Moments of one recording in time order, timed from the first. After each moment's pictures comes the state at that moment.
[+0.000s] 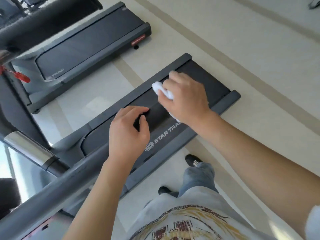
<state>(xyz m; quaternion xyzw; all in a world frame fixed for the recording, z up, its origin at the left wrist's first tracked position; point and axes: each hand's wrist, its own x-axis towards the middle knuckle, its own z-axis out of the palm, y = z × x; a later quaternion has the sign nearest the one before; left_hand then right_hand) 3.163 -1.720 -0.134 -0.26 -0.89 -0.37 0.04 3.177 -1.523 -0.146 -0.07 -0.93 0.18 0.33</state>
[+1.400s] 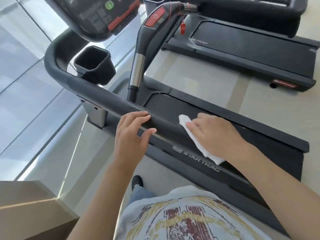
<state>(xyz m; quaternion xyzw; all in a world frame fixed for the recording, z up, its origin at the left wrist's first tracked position) 3.257 -1.760 -0.167 0.17 -0.90 -0.24 0.33 3.092 -1.555 -0.109 0.41 -0.89 0.11 -0.16</state>
